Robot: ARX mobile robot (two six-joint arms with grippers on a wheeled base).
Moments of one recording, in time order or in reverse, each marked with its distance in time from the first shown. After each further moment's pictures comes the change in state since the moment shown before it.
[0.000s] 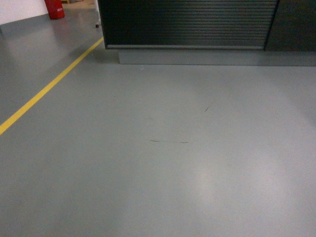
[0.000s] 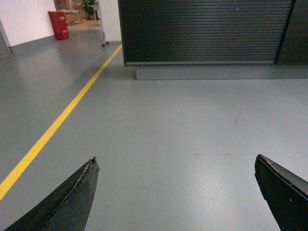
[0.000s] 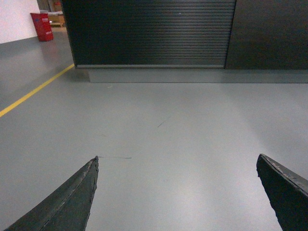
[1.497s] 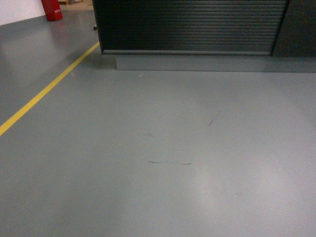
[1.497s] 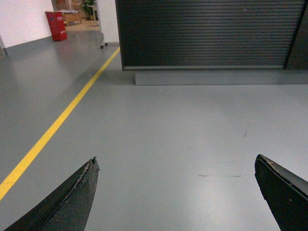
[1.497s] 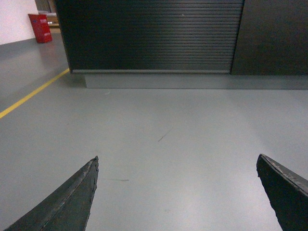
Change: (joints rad) left arm 0.000 0.000 0.000 -0.001 0.000 0.000; right arm 0.000 0.000 0.000 0.003 -0.001 0.000
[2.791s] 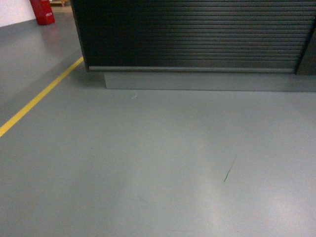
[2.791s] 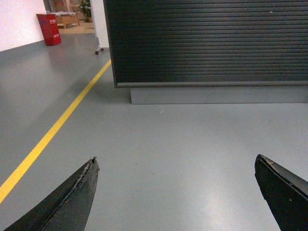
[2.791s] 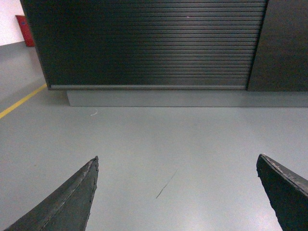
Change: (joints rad) left arm 0.000 0.000 0.000 0.003 0.000 0.000; right arm 0.000 0.000 0.000 -0.002 0.001 0.000
